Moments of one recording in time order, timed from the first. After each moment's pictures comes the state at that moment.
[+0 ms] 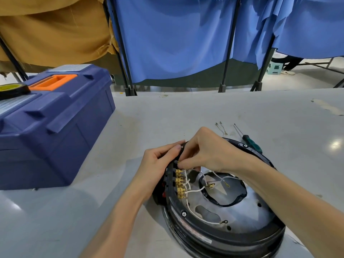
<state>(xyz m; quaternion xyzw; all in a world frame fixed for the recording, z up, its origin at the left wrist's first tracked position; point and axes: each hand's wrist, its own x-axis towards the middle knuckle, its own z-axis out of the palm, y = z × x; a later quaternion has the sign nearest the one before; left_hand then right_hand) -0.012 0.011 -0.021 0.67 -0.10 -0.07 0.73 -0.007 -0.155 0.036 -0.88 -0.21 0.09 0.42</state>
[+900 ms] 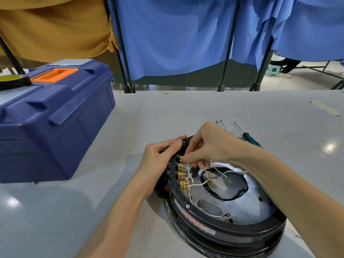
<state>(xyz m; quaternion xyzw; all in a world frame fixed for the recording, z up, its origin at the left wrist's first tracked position) -0.012 0.010 -0.023 0.68 -0.08 -0.05 0.73 -0.008 -0.158 0.039 -0.86 -0.17 0.14 0.45</state>
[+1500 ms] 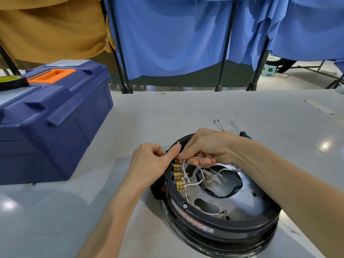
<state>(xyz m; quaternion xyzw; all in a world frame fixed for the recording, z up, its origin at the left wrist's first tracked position) -0.016 0.020 -0.017 0.87 -0.02 0.10 0.48 0.004 -0.154 0.038 -0.77 -0.06 0.34 0.54</state>
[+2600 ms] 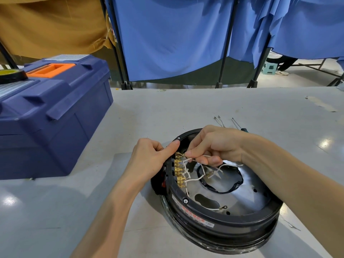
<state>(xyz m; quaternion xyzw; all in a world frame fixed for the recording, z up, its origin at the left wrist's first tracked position) -0.015 0.024 -0.019 0.84 -0.01 0.05 0.54 0.001 -0.169 0.036 -0.75 -0.09 0.35 0.55</state>
